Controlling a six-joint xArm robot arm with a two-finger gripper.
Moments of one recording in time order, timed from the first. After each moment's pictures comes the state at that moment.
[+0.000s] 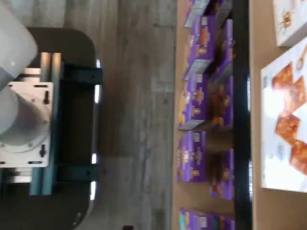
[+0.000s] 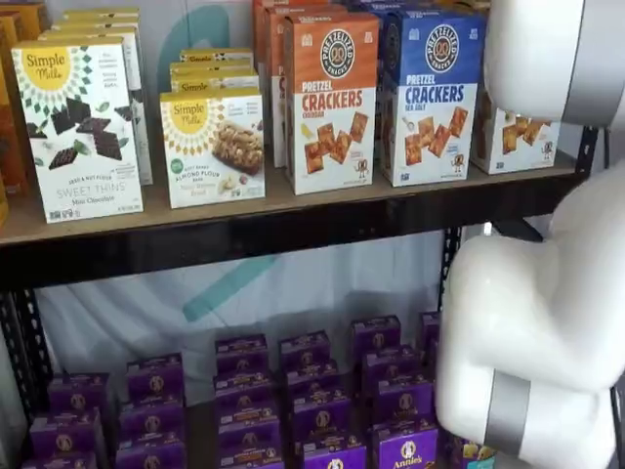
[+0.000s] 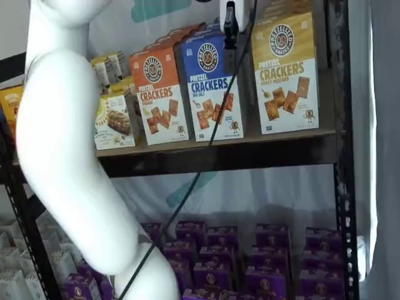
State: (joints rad) arm -0.71 -0.36 -1.59 0.25 1.98 -2.18
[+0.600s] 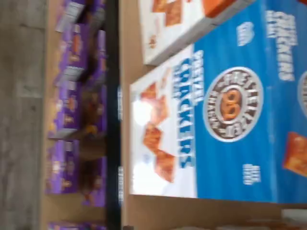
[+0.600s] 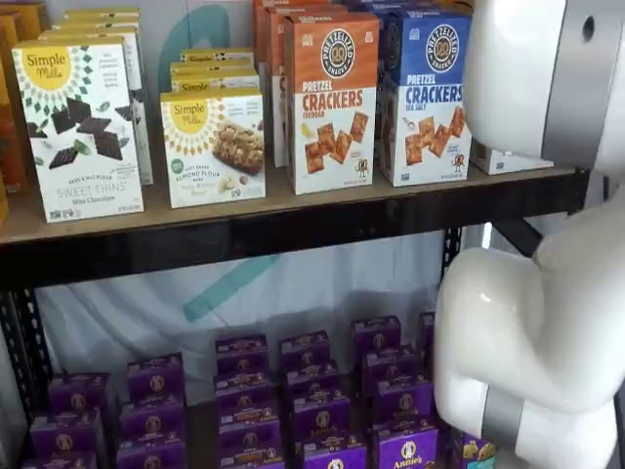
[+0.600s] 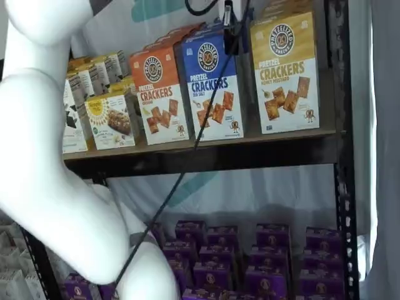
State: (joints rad) arm -0.81 -0.53 -1.39 0.53 1.63 -2.22
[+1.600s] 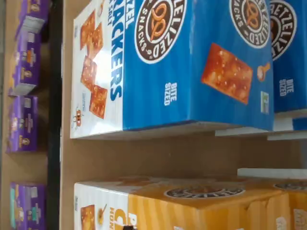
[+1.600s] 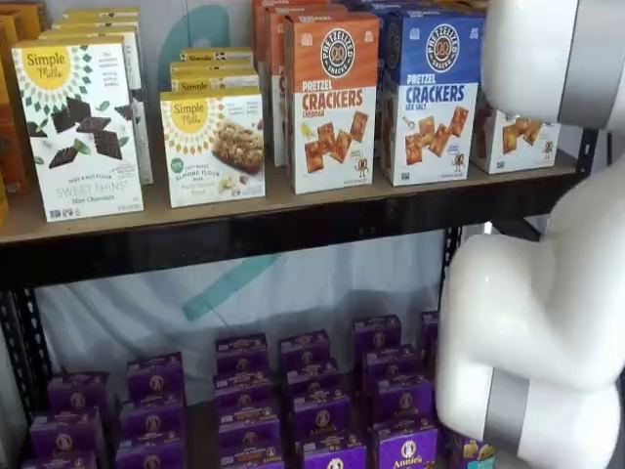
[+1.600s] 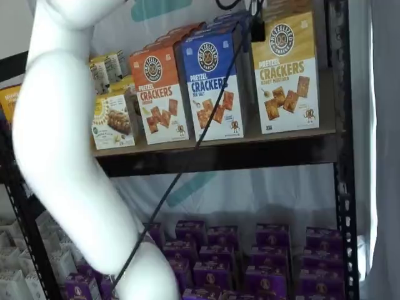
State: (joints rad) arm -0.75 -0.36 -1.51 0.47 1.49 -2.24
